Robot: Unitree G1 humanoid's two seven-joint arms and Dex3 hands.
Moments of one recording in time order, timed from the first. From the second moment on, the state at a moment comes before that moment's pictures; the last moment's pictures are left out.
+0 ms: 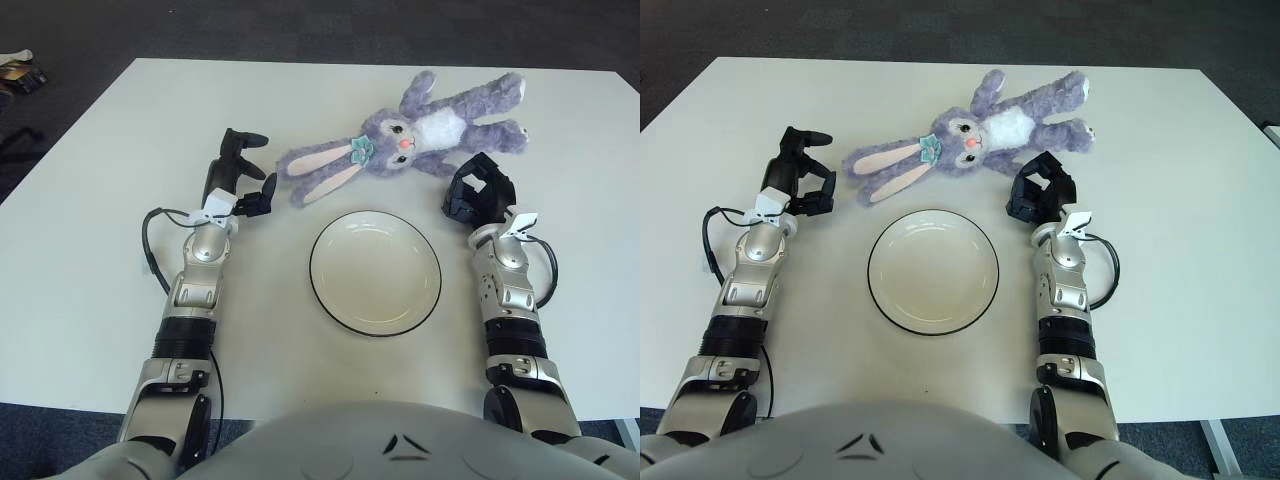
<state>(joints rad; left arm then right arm) -0.23 0.18 0.04 0.12 0.19 -0.19 0.04 -0.24 -0.06 -0.20 0.28 0.14 -0.12 -0.01</state>
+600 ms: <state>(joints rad) -0.40 0.25 -0.05 0.14 0.40 -0.23 0.09 -0.25 -0.07 -0.20 0.30 0.14 -0.12 0.00</state>
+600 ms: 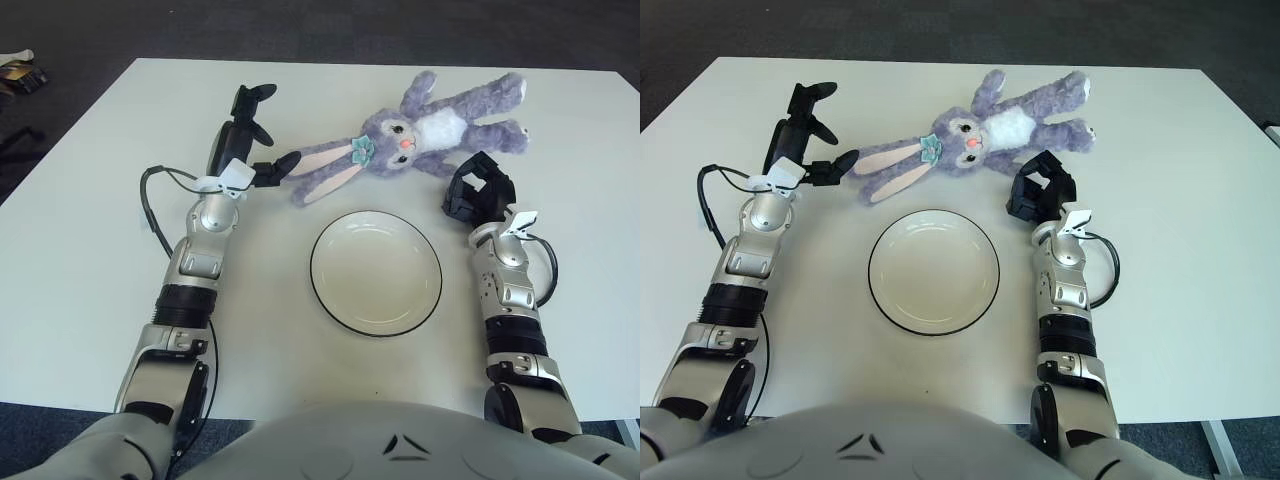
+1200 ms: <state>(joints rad) -0.45 0.27 -0.16 0.13 0.61 -0.22 0.15 -0.25 -0.07 -0.20 0.30 0.14 -0.12 0.00</state>
